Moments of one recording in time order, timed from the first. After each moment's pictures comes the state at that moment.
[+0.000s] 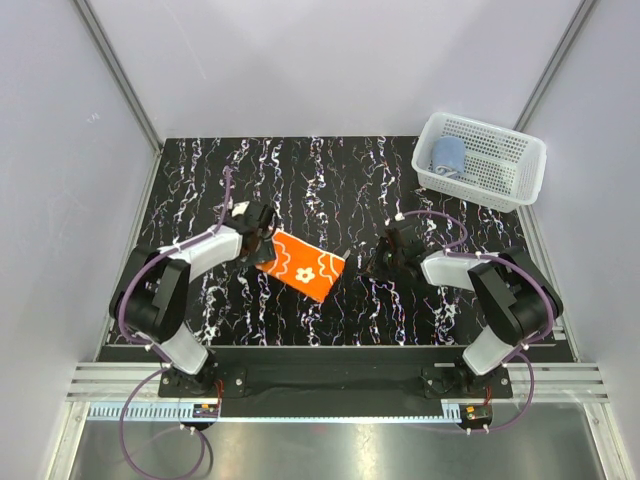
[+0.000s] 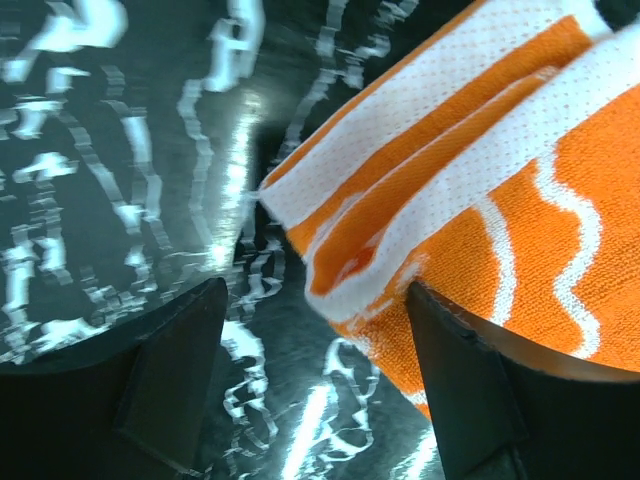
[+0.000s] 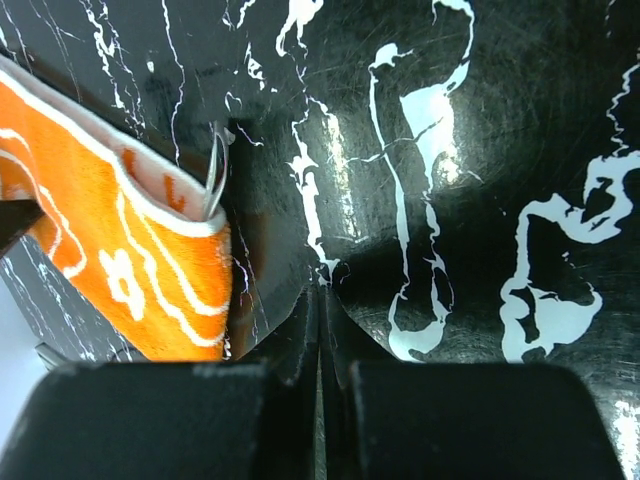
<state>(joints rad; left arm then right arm) -0.42 1.63 0.94 -0.52 -0.35 -0.65 0.50 1.63 0.68 0.10 -0.18 0.91</state>
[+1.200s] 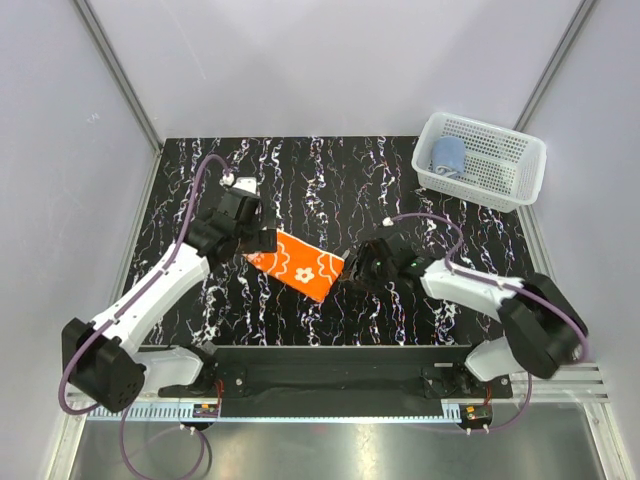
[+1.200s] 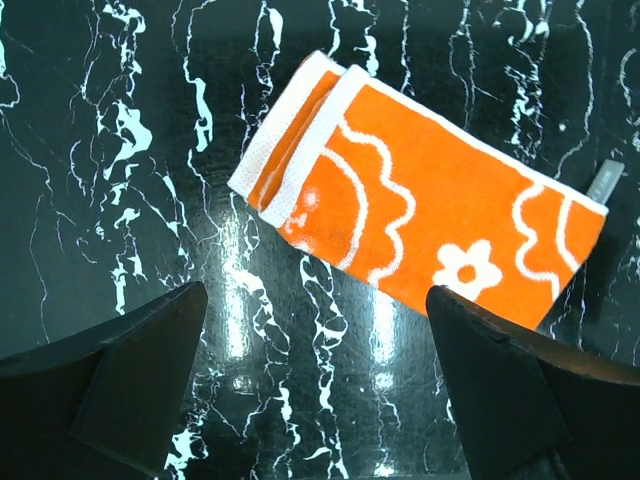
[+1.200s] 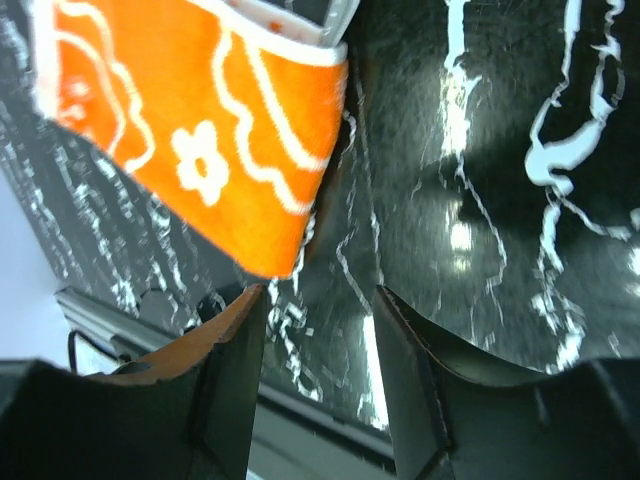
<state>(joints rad) -0.50 1.24 1.07 -0.72 -0.28 -0.39 0.70 1.38 0.72 -0.17 -0.08 1.03</state>
